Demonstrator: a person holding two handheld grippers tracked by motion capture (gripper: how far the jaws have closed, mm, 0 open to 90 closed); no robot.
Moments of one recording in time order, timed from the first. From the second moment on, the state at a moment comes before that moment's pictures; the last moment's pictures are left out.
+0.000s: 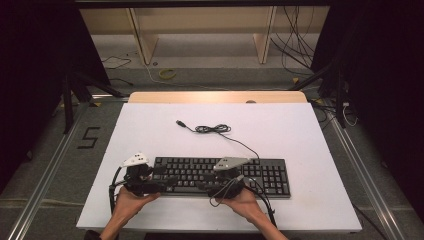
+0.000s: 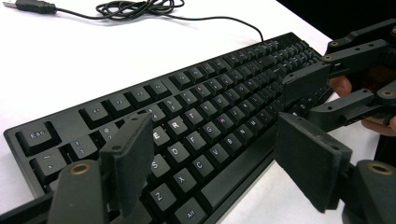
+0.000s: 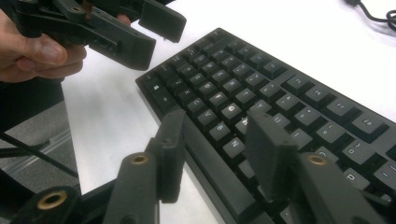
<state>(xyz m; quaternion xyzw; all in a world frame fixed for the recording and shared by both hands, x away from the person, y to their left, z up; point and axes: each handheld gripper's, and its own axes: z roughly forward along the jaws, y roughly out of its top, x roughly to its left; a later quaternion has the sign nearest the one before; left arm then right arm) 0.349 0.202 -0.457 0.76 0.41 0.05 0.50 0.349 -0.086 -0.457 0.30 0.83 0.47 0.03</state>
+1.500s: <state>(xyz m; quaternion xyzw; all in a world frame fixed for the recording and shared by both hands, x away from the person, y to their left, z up) 0.339 0.210 -0.460 0.76 0.41 0.06 0.50 0.356 -0.057 -0.480 0.29 0.87 0.40 0.04</state>
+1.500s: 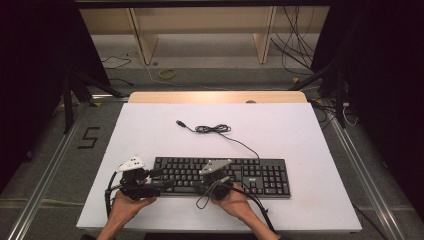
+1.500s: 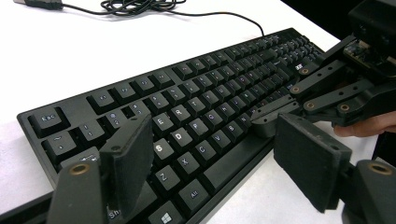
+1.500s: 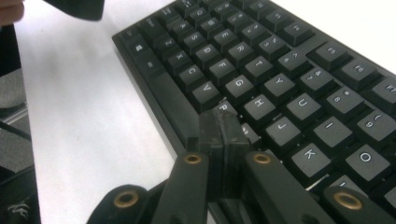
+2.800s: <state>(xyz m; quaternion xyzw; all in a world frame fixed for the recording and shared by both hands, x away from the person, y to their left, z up) 0.344 0.217 -0.463 0.77 0.43 0.07 0.47 0.371 -0.078 -0.459 0.32 0.83 0.45 0.04</state>
